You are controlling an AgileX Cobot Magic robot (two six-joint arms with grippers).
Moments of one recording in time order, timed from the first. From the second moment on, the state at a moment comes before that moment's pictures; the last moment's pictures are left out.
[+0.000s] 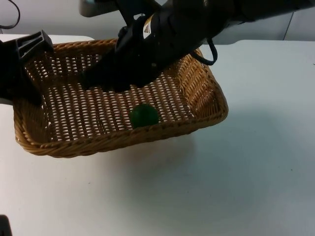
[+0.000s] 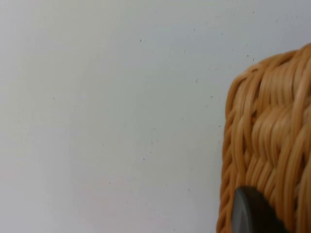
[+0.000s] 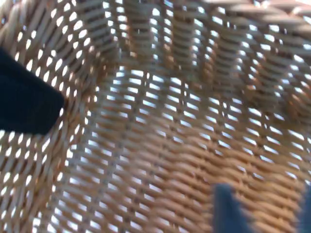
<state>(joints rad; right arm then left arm) 0.78 2.06 -1.42 0.03 0.28 -0.01 -0.11 1.66 -0.90 -0.62 0.53 0.05</state>
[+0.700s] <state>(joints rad) 0.76 1.68 -1.42 -0.04 0.37 -0.08 -0.11 1.66 -0.90 -0.62 0.50 0.05</state>
